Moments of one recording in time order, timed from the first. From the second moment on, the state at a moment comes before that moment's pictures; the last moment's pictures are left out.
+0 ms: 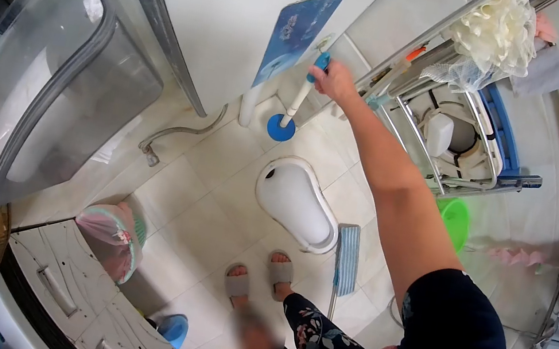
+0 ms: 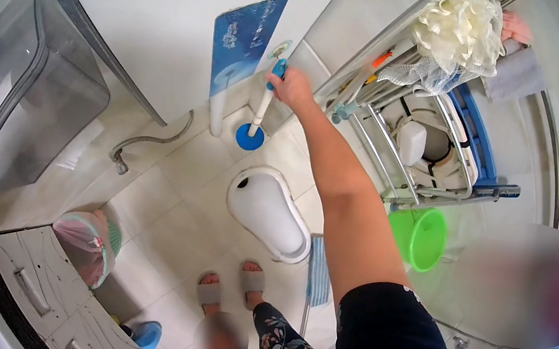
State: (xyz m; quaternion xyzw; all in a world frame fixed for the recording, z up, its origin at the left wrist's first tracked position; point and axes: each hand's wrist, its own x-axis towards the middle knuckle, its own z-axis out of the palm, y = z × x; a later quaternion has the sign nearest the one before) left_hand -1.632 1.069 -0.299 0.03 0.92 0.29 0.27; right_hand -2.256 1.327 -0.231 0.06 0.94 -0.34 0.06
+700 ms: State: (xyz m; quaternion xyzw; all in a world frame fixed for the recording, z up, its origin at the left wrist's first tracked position) left_hand -1.624 1.055 -0.342 0.14 0.92 0.23 0.30; right_hand -2.079 1.354 -0.313 0.01 0.93 -0.30 0.20
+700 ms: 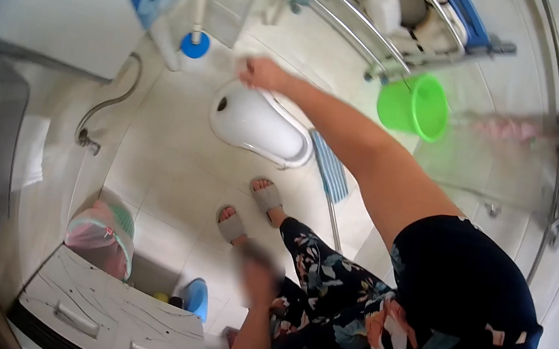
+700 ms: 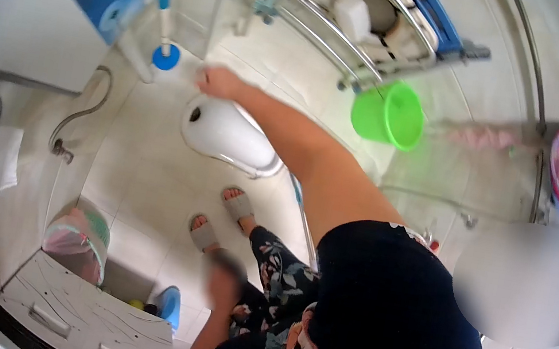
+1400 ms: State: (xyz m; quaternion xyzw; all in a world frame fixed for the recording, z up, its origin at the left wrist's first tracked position) left_hand -1.643 1.033 -0.303 0.42 0.76 0.17 0.47; right_hand -1.268 1.580 -0.016 0.71 0.70 -0.03 0.09
